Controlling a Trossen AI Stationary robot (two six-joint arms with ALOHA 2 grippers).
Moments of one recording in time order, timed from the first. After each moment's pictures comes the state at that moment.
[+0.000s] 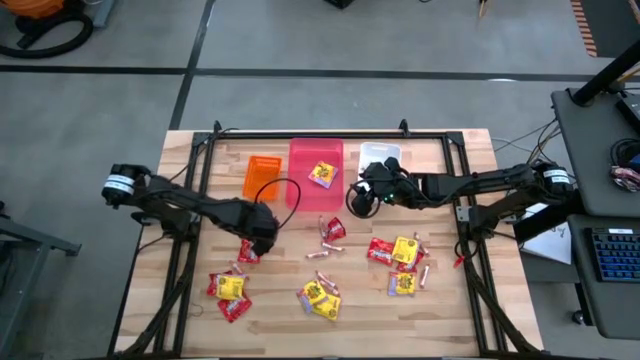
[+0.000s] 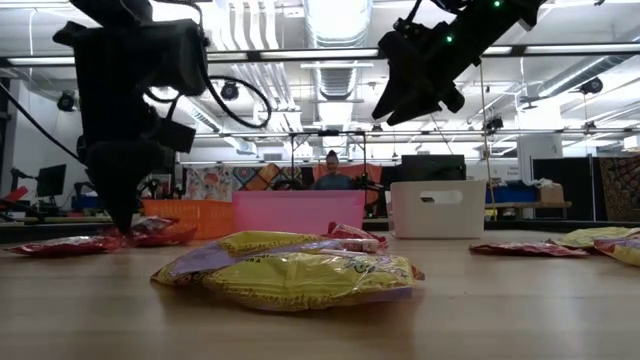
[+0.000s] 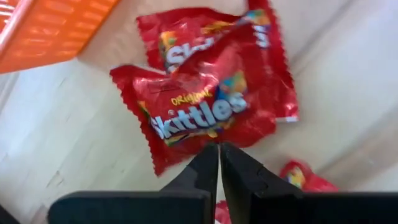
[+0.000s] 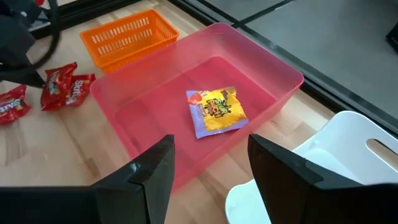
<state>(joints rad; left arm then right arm) -0.15 1.48 0.77 -0.84 -0.25 -0.84 -0.06 1.36 0.89 -0.18 0.46 0.39</state>
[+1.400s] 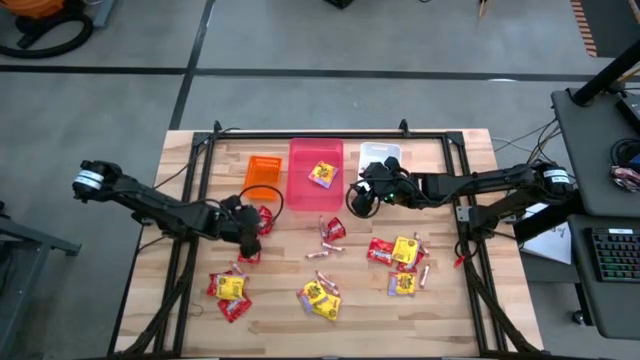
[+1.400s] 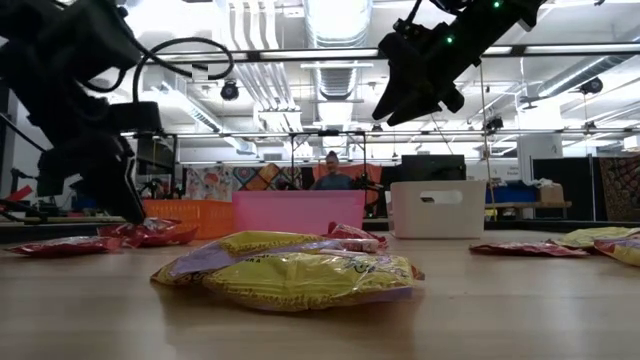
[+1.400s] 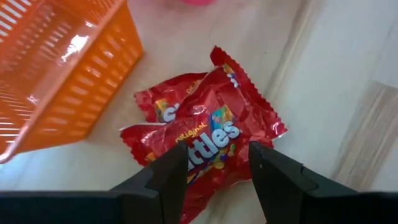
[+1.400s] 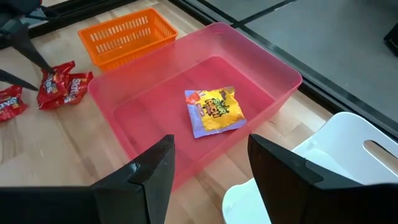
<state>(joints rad) -0.25 1.14 0.42 -0.43 -0.47 -0.59 -0.06 1.36 0.89 -0.18 0.46 0.37</state>
